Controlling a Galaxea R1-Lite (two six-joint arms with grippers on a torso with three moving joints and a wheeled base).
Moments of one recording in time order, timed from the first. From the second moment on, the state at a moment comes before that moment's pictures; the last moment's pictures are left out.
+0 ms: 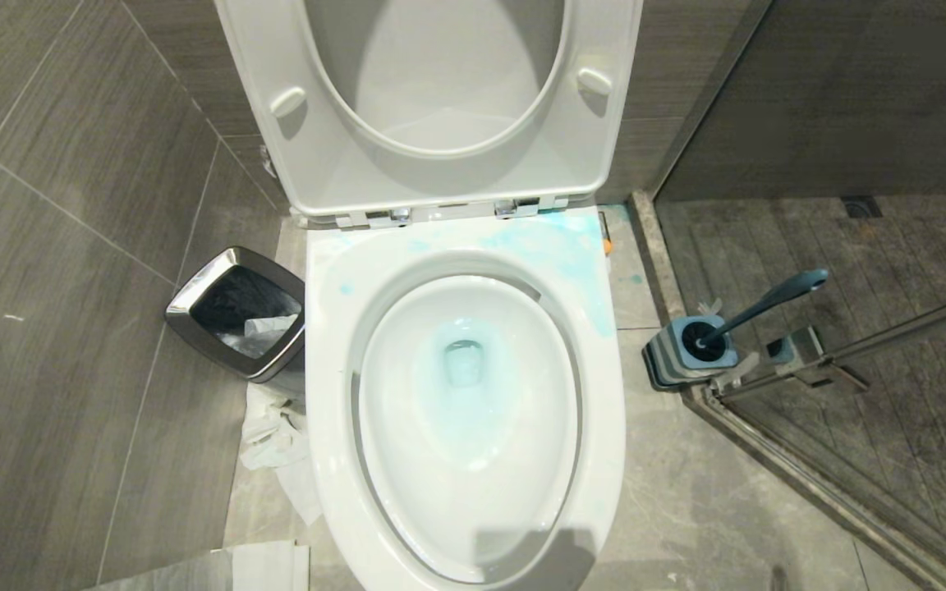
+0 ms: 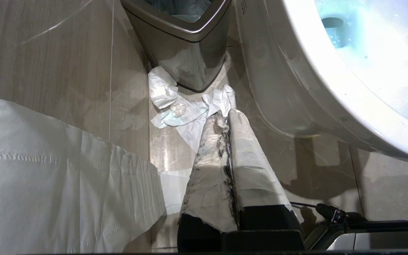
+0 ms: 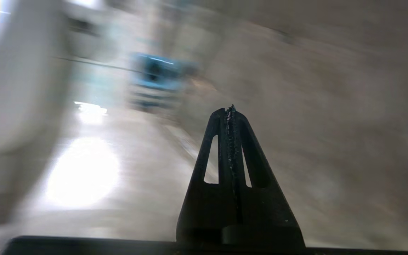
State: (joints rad) left arm 0.00 0.00 0.00 0.00 0.00 0.00; right arm 0.00 0.12 -0.21 -0.02 -0.21 -0.27
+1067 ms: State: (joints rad) left arm 0.00 0.00 -0.01 0.02 0.00 0.02; right arm 0.00 0.00 0.00 0.00 0.03 -0.07
